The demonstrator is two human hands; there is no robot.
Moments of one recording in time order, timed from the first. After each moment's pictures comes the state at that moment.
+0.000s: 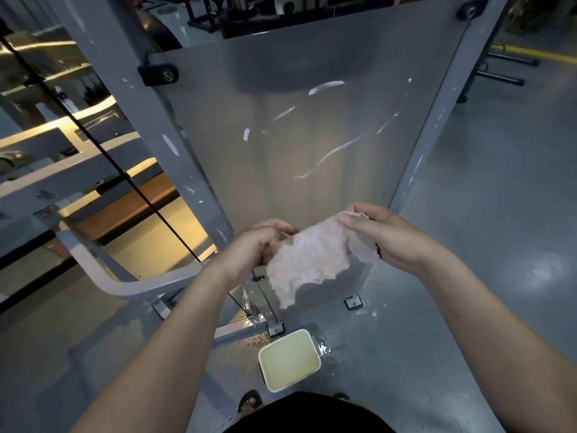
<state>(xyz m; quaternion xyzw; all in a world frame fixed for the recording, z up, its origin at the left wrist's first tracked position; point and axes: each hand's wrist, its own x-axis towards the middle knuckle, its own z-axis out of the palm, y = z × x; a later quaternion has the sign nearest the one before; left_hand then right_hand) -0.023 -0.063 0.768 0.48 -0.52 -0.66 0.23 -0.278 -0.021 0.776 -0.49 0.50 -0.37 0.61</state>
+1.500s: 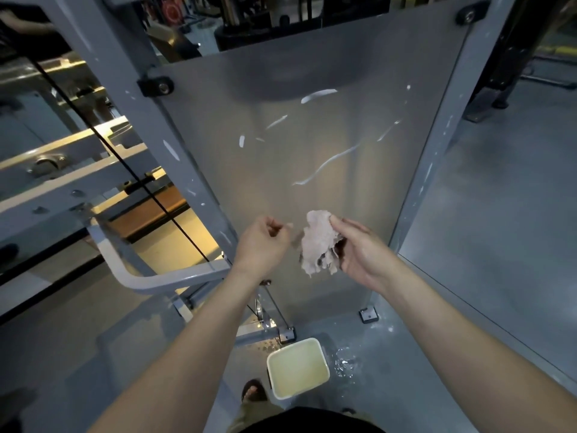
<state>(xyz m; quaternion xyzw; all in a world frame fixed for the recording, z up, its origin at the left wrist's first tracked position) -0.075 -0.057 0.764 0.70 -0.57 -0.32 0.28 -0.261 -0.045 0.725 -0.26 0.38 -0.51 0.73</state>
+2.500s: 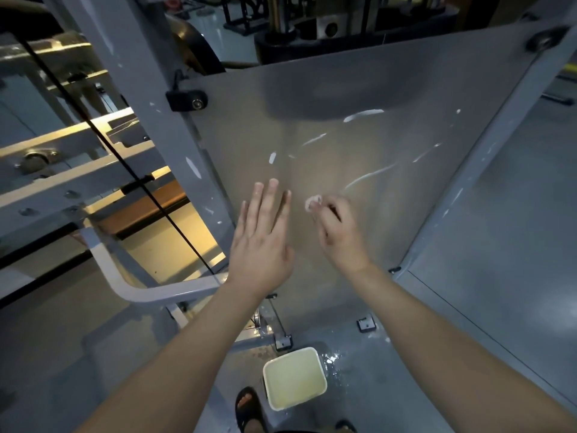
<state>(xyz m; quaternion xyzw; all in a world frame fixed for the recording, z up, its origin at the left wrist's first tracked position) -0.023 -0.104 0.744 0.56 -0.80 0.11 0.17 -0.198 -0.139 0.704 -0.72 0.52 -0.46 -0.02</state>
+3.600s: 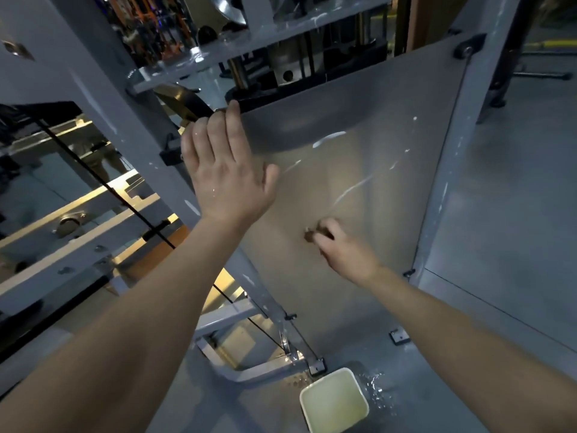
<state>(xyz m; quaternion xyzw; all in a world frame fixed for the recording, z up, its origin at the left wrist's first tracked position) -0.046 -0.148 0.896 0.55 -0.70 0.35 0.29 -0.220 -0.130 0.700 -0.80 0.48 -0.35 -0.04</state>
